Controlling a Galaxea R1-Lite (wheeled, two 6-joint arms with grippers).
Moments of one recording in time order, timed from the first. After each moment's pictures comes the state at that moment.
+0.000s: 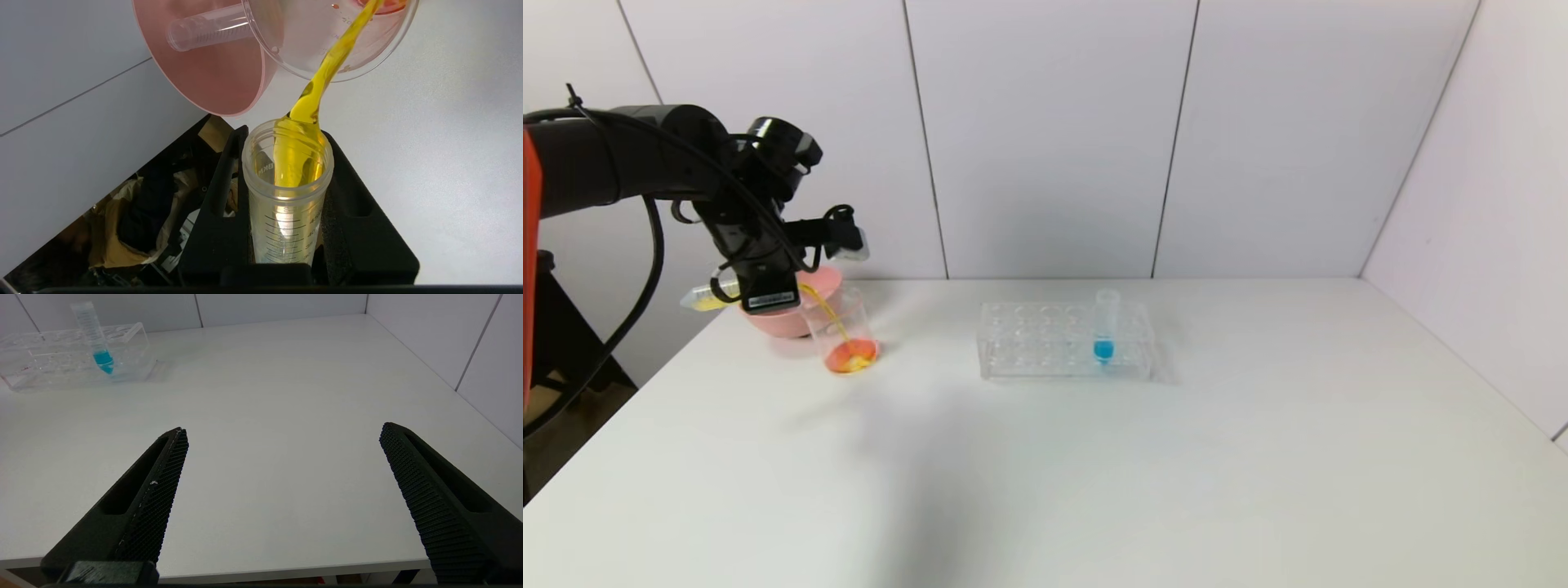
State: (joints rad) left arm -0.09 2.11 -2.02 0.87 0.40 1.08; right arm 0.00 0.00 0.00 0.00 -0.04 0.09
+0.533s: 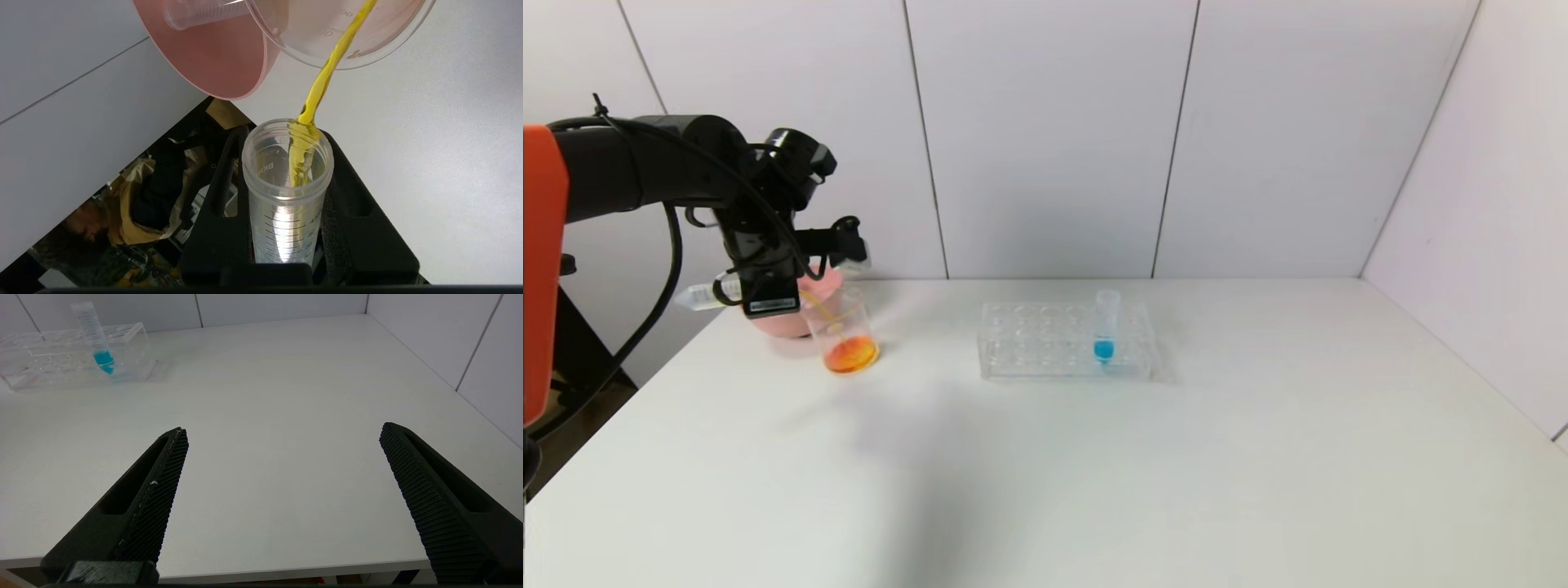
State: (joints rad) left arm -0.11 2.13 -2.02 0.88 0.51 1.09; right arm 0.00 0.00 0.00 0.00 -0.04 0.09
